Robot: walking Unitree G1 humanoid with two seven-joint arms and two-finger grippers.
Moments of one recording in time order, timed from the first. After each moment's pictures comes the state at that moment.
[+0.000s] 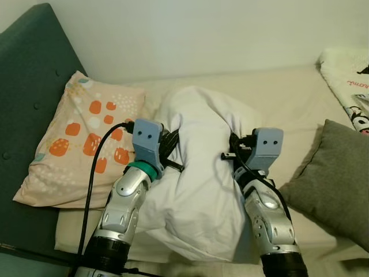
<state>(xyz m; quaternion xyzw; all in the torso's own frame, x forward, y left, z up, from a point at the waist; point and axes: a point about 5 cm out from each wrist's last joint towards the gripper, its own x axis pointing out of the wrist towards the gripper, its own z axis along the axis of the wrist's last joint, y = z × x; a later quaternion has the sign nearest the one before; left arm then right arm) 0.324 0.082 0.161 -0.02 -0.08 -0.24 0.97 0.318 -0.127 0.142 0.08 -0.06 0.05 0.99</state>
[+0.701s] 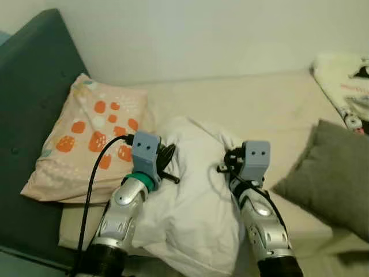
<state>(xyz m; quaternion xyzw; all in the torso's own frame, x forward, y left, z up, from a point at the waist) 0.325 0.082 0.141 -0.01 -0.04 -0.23 0.97 0.313 -0.129 0.116 0.05 0.00 0.02 1.00</state>
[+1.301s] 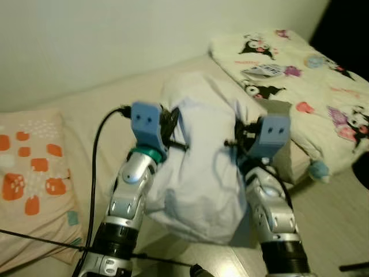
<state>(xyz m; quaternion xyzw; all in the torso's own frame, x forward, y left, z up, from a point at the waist) 0.336 0.080 0.210 -0.06 -0.18 -0.17 0.97 0.331 -0.124 0.197 0.08 -0.15 0.03 0.99</state>
